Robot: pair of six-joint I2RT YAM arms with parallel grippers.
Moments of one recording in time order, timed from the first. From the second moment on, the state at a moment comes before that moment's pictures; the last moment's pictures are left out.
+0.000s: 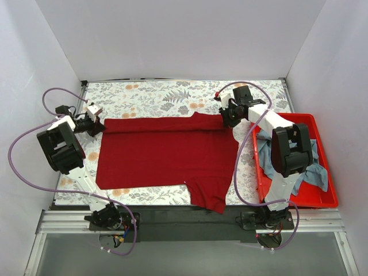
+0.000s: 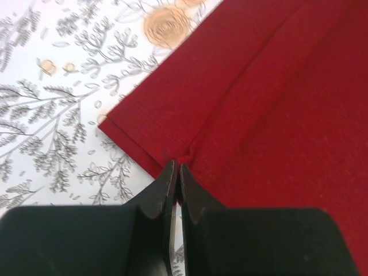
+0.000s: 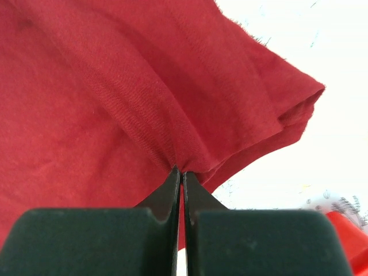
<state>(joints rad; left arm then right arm) 0.50 2.05 1.39 -0.51 0.95 1.12 0.27 1.86 1.38 -0.51 -0.31 -0.38</state>
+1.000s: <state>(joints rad) 0.07 2.03 1.64 -0.44 0.81 0.67 0.16 2.04 1.73 -0.71 -0.42 -0.28</state>
